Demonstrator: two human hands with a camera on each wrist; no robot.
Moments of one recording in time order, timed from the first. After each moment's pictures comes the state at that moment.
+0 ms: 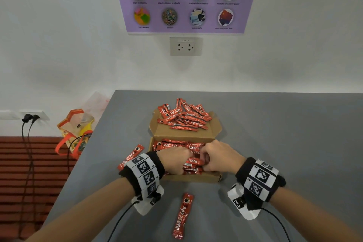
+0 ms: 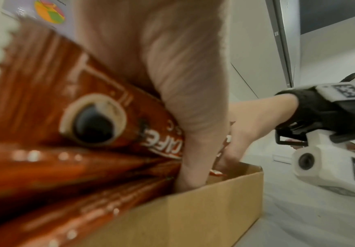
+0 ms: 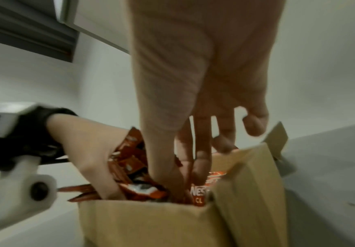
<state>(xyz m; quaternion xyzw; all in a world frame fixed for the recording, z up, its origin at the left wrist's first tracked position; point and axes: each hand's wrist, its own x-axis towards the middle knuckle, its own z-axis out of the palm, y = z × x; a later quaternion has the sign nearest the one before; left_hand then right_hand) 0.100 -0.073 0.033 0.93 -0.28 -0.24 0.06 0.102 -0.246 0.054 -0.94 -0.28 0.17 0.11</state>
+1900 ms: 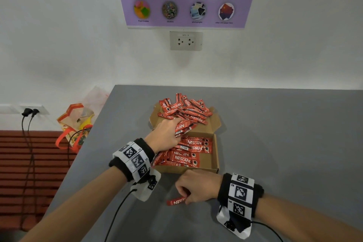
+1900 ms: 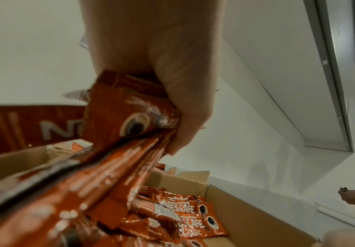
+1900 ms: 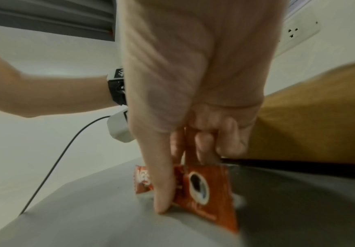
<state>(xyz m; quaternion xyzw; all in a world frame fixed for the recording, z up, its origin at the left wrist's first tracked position) 0.113 -0.053 0.056 0.94 -0.14 -0.07 0.29 0.048 -0.206 0.023 -0.83 -0.45 0.31 0.11</state>
